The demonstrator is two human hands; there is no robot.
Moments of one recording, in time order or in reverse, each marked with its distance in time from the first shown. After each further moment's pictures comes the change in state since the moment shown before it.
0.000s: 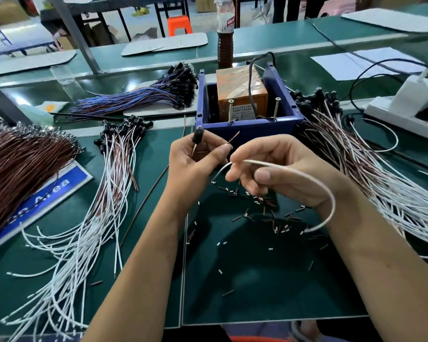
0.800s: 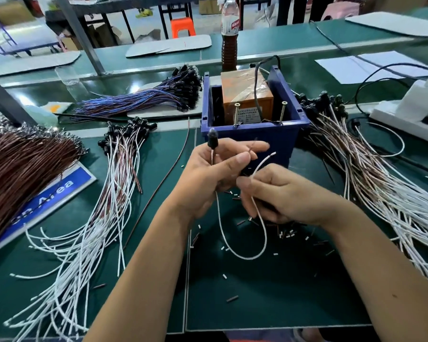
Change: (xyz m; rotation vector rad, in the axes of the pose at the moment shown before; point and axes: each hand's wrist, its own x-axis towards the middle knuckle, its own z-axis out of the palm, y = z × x) left_hand -0.005 0.016 0.006 -0.404 -0.354 -0.195; right_hand -0.004 0.003 0.025 -0.424 0.147 0.388
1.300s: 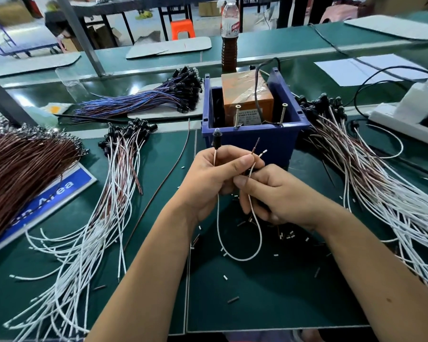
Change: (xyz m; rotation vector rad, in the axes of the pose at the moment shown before) left_hand 0.004 -0.010 -0.003 0.044 0.100 -0.145; right_hand 0.006 0.001 0.009 0.066 0.135 0.100
